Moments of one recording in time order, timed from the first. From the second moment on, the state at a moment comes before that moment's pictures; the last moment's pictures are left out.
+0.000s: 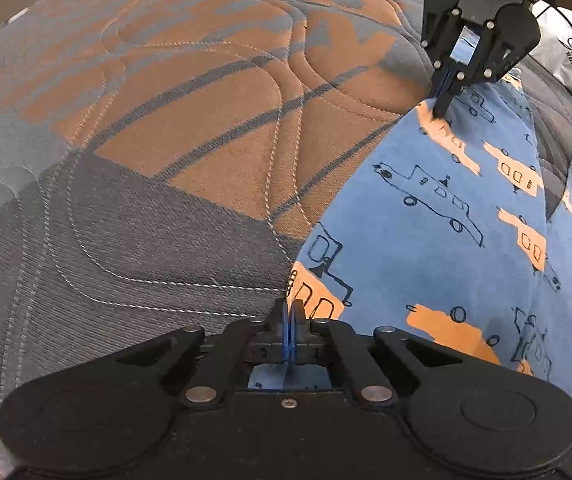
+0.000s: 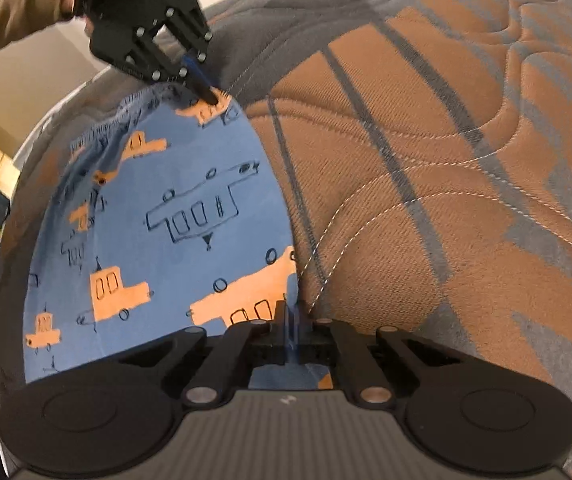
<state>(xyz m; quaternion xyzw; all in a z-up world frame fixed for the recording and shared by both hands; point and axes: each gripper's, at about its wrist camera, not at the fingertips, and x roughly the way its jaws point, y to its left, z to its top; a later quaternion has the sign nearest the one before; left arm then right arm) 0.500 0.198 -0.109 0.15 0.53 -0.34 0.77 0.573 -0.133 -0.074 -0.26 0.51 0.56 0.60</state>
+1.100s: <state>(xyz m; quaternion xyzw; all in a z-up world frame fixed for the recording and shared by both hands) 0.522 0.212 -0.108 0.18 0.54 -0.27 0.78 0.630 -0.171 -0.083 -0.24 0.49 0.46 0.70</state>
